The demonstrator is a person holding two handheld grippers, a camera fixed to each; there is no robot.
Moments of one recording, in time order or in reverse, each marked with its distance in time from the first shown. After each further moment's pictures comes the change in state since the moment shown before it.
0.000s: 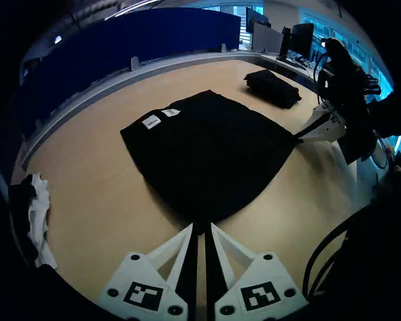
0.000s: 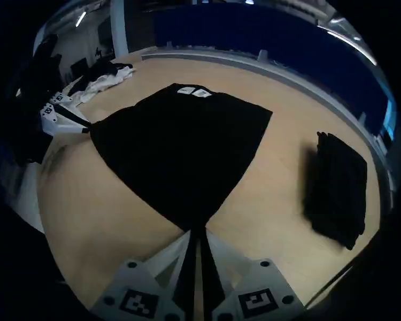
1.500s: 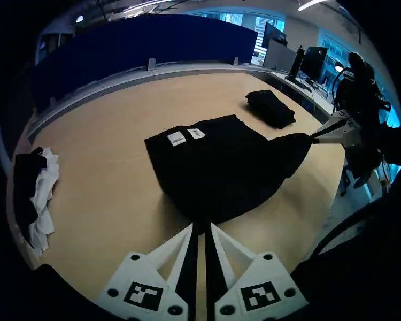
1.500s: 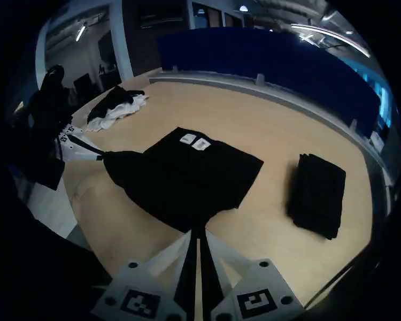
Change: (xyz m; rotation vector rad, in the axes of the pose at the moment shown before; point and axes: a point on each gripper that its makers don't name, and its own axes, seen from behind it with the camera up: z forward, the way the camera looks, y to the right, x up) left arm 0.005 0.023 -0.077 -0.007 0.013 -0.169; right arm 0.043 -0.038 -0.104 0.041 0.081 0.053
